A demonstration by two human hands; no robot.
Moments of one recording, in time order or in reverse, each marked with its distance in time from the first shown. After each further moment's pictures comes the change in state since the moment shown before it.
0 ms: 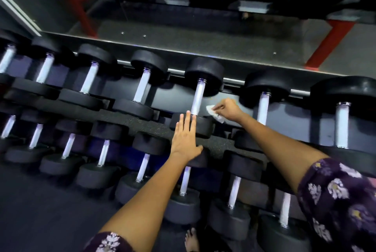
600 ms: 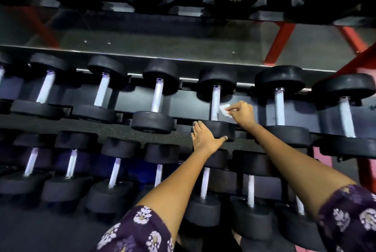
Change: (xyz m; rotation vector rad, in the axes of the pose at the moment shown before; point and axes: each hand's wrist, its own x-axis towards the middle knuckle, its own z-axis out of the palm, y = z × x) left_hand -0.007 0.182 0.016 -0.582 -0.145 -0.170; right_hand -0.133 0.105 -0.079 0.083 0.421 0.220
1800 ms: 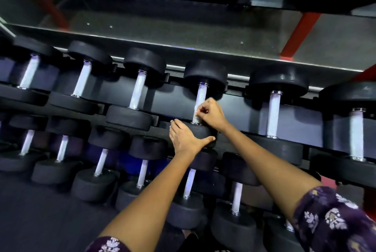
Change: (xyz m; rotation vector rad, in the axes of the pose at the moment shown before) left_hand 0.035 0.034 0.047 0.048 0.276 -0.235; right_hand 0.051 0.030 0.036 0.228 -0.261 -0.209
